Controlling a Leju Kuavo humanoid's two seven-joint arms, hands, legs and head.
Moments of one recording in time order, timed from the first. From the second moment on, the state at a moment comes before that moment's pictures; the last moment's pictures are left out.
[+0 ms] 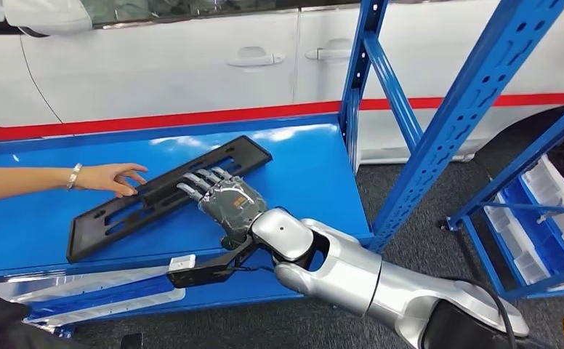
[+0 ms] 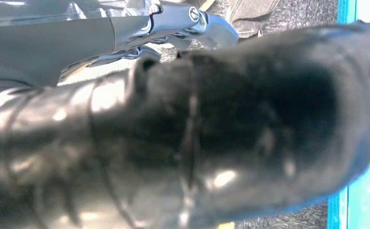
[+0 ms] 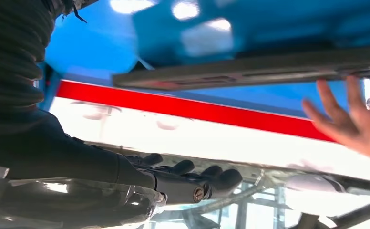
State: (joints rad) left arm -0.09 0.01 -0.74 -0.23 1.08 0.52 -0.38; right arm -0.85 0.10 1.16 -1.25 0.75 -0.12 0.35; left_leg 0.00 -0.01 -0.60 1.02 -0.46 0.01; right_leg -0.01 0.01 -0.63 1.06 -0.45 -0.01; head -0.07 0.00
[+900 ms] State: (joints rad) left arm -0.09 0.01 -0.74 -0.23 1.08 0.52 -0.38; right arm -0.84 0.11 1.16 -1.24 0.75 -0.10 0.35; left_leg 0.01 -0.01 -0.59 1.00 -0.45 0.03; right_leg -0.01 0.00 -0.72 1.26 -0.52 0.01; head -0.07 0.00
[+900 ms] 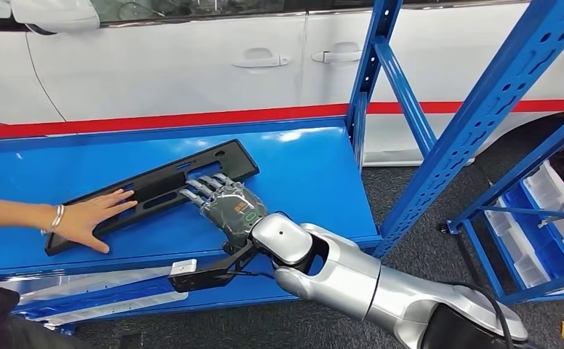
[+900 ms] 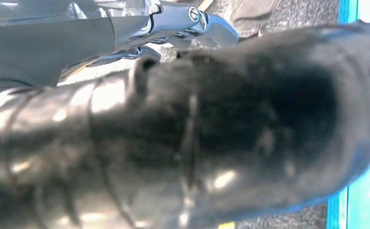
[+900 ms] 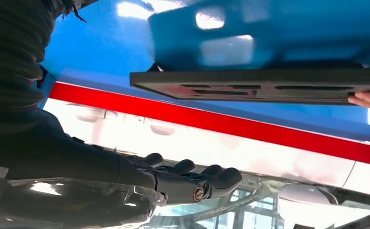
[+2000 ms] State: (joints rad) left arm -0.10 0.01 -0.78 -0.23 1.07 0.51 -0.38; right arm -0.84 0.21 1.16 -0.86 0.79 -0.12 0.30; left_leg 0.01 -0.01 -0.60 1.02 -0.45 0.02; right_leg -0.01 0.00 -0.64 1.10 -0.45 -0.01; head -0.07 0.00
